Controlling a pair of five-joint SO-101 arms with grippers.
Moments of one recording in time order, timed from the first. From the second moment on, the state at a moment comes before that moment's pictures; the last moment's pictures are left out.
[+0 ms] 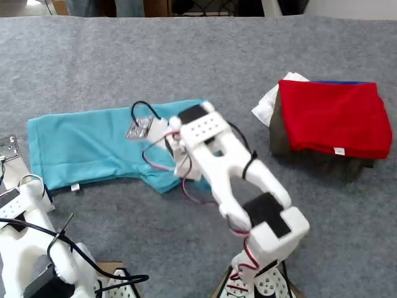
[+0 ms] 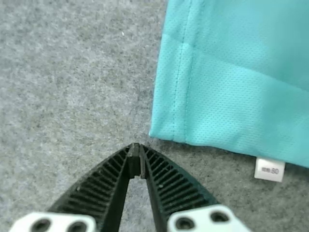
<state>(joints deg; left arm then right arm) -47.0 -31.7 67.4 37.7 -16.8 -28.7 11.6 9.1 81.6 48.7</state>
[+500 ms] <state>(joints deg) -47.0 -31.7 67.4 37.7 -16.8 -27.7 37.1 -27.6 85.2 59.3</state>
